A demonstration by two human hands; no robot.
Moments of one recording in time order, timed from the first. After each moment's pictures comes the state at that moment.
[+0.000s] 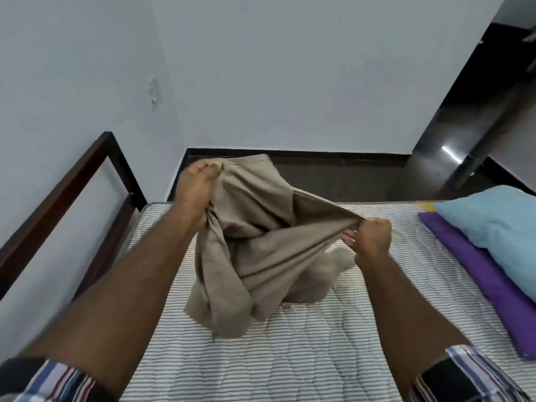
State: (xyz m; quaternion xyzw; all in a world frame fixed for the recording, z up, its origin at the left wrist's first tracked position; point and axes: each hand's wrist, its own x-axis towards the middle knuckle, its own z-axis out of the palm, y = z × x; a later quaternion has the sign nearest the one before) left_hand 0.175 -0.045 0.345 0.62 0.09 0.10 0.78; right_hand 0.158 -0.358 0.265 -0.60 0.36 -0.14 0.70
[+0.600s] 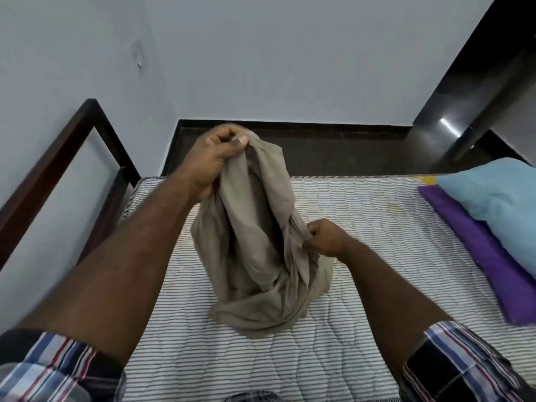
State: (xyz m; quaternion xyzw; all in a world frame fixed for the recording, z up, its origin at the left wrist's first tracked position) left_hand 0.172 -0.045 0.350 0.65 -0.13 -0.04 0.75; right_hand 0.135 -0.310 0.227 -0.93 0.00 0.22 0.30
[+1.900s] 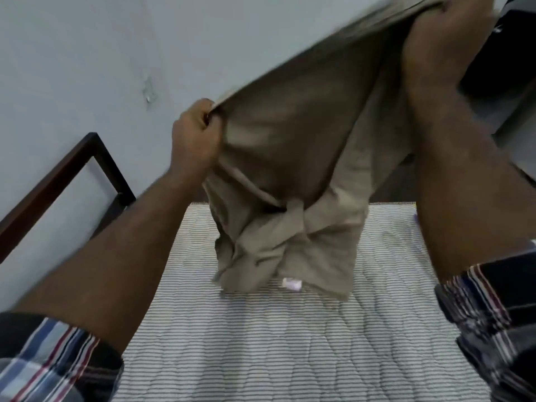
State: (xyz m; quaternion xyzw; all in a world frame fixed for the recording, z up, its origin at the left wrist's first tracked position) left_hand 0.223 -0.132 0.414 0.84 -0.03 0.33 0.43; right_hand 0.258 -0.445 0.526 -0.75 0.02 -0.54 0.37
